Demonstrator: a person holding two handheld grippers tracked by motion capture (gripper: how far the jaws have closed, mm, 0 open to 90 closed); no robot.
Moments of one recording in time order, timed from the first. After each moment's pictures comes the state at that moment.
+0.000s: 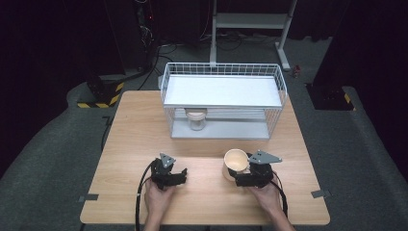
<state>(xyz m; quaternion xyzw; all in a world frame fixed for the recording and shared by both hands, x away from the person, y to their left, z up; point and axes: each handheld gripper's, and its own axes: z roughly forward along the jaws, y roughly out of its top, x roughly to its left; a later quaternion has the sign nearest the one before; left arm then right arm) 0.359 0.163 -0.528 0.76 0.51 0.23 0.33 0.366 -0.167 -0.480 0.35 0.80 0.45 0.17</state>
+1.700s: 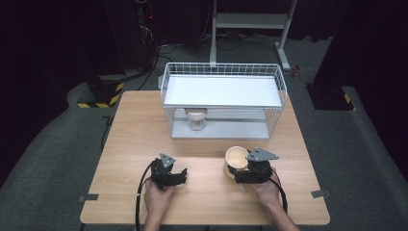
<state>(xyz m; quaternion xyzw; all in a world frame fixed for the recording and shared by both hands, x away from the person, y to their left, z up) 0.360 0.163 -0.528 0.76 0.51 0.23 0.33 0.375 -0.164 -0.478 0.35 0.81 0.43 0.19</state>
